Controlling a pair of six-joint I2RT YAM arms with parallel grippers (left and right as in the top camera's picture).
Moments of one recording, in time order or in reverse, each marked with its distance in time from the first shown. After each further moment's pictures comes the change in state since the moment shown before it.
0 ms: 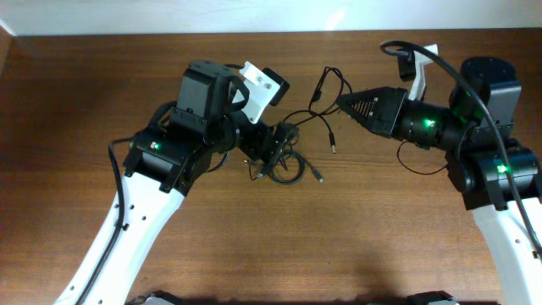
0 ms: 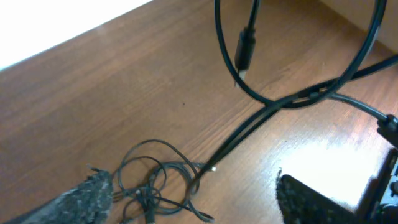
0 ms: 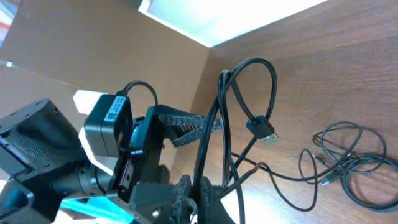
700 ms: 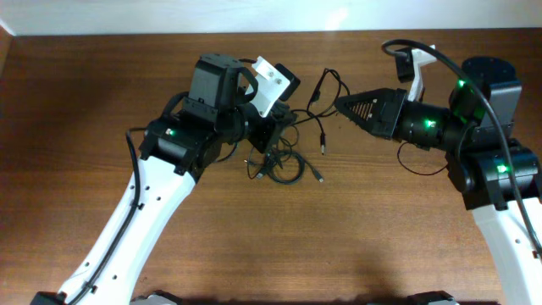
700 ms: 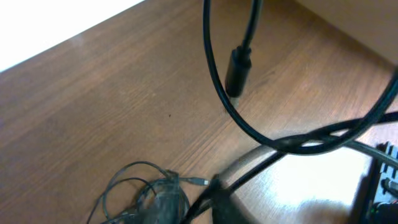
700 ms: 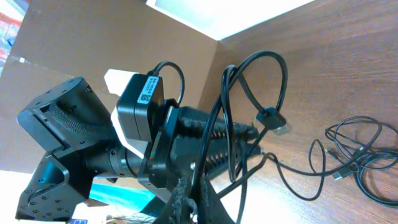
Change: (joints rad) left arm 0.000 0.075 0.000 0.079 0.089 0.034; right arm 0.000 0.000 0.000 0.003 -0.040 0.019
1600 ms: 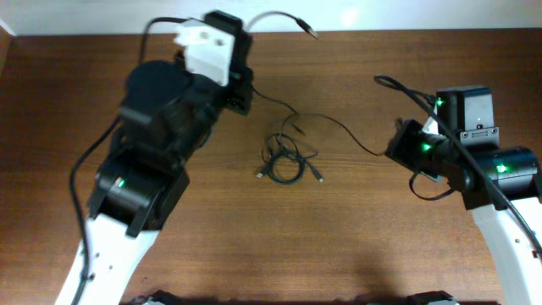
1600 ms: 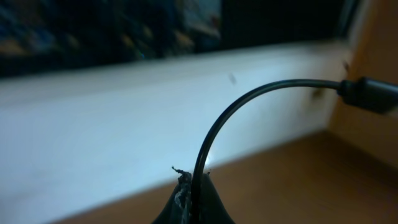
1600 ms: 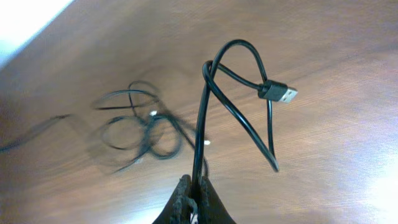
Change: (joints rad) left arm -0.001 -0.229 0.006 0.405 -0.451 -0.174; right arm 0.000 0.001 -0.002 -0.552 0.779 -0.091
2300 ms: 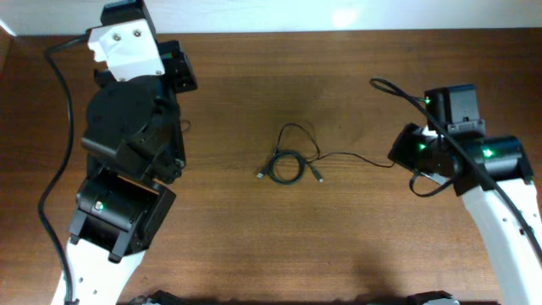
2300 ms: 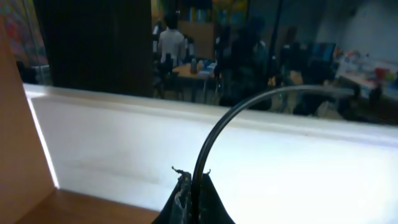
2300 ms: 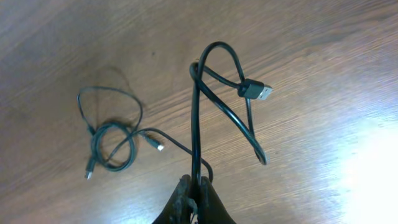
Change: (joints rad) left arm 0.000 -0.067 0.002 0.074 -0.651 0.000; right arm 0.000 0.074 -0.011 -0.041 0.109 -0.002
